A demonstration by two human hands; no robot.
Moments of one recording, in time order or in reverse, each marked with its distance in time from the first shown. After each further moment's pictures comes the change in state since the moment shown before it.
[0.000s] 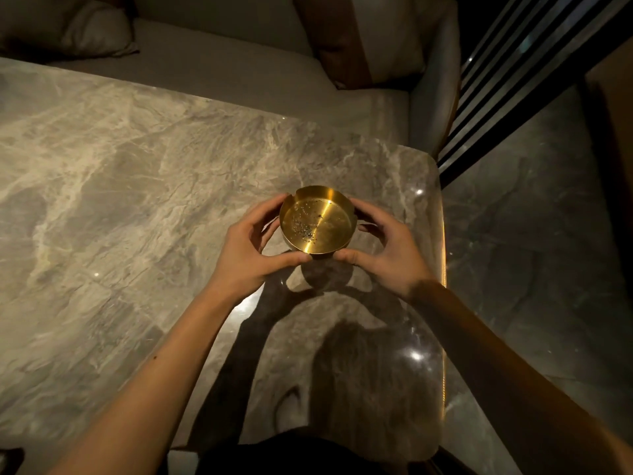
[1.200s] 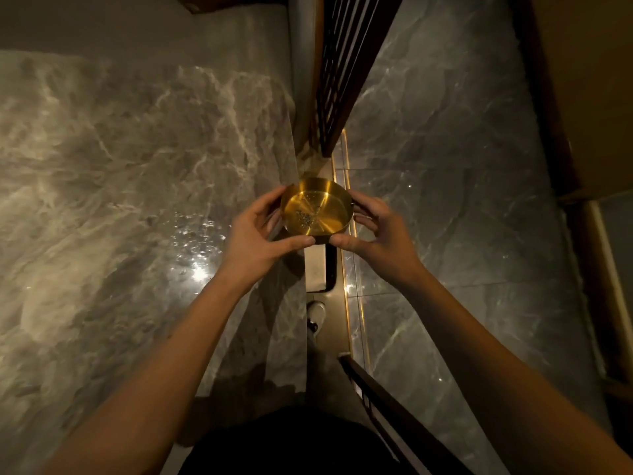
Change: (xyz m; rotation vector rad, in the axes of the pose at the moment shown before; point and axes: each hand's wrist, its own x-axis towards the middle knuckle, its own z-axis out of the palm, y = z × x) left_hand 0.028 -0.061 0.312 -0.059 -0.192 -0.254; right_hand -0.132 0.183 -0.221 0.030 0.195 0.237
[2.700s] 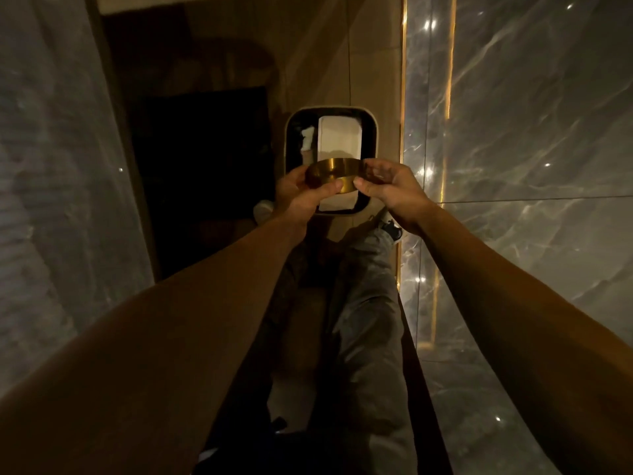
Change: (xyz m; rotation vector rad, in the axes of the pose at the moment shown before) left_hand 0.118 -0.333 0.132 0.124 0.364 -0.713; right_hand 0.083 0.413 0.058 0.484 -0.283 0.595
